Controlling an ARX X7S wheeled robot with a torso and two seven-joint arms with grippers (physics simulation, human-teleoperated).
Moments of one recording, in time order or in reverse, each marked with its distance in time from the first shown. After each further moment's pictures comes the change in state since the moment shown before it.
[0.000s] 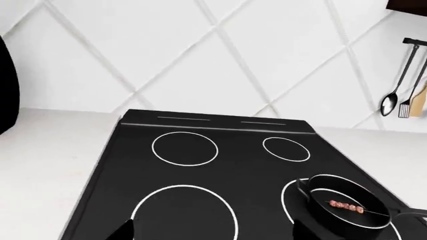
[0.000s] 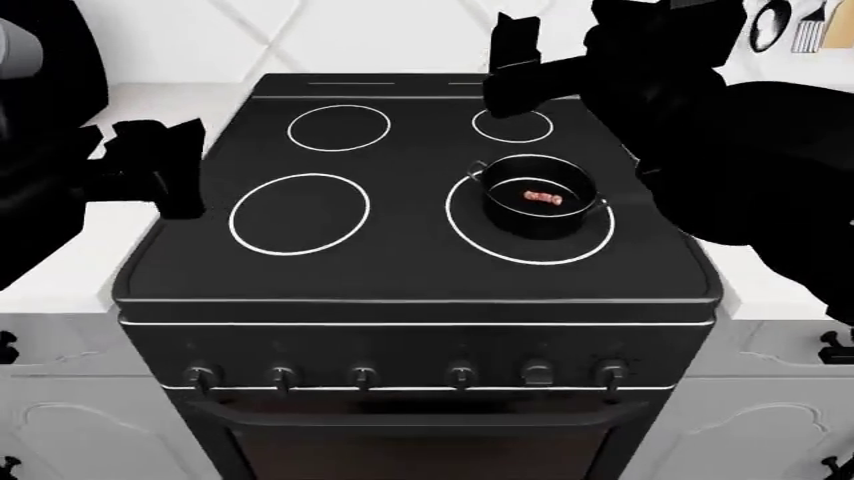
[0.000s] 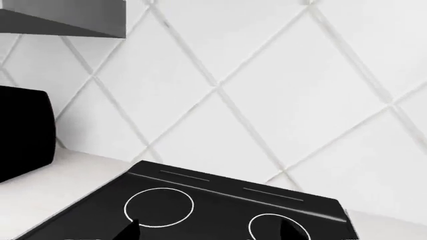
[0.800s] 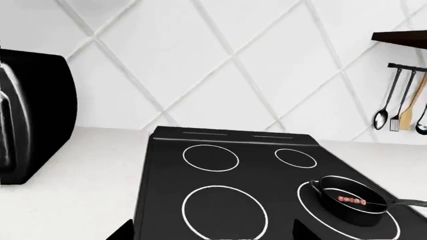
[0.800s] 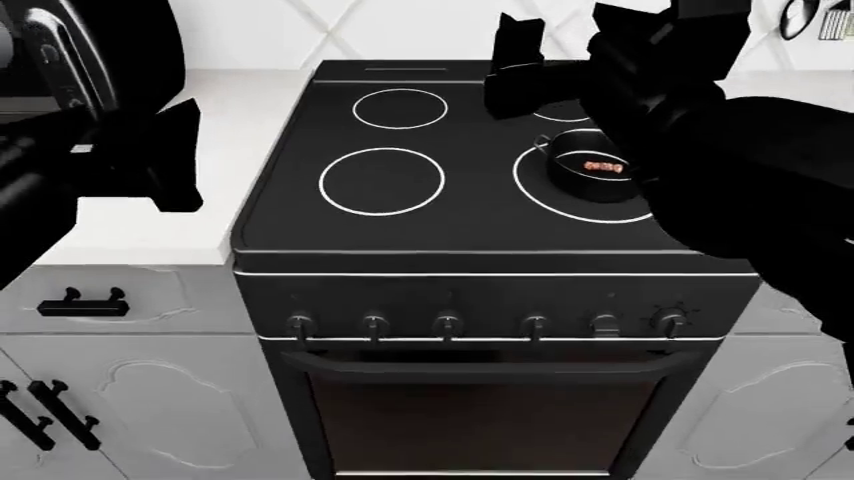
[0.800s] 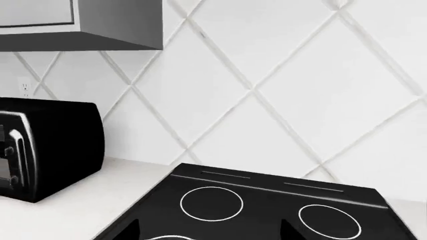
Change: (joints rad) left arm 0.038 0.005 -0.047 0.085 0.034 0.056 0.015; right arm -0.049 0.001 0.027 -0.025 0.016 -0.047 0.030
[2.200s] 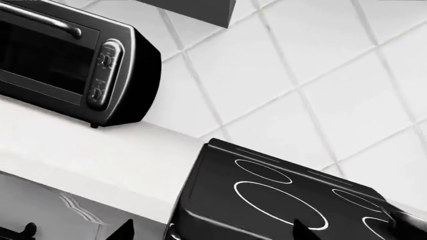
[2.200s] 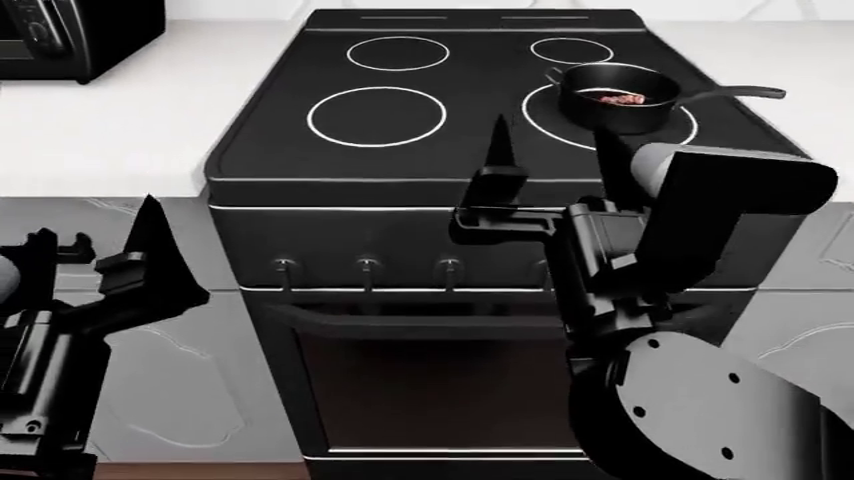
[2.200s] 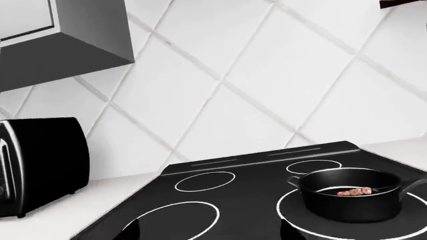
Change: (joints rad) left arm 0.782 0.344 -0.192 0.331 0.761 0.479 0.181; right arm -0.502 -0.040 -0.018 -0.453 -0.315 -0.330 0.377
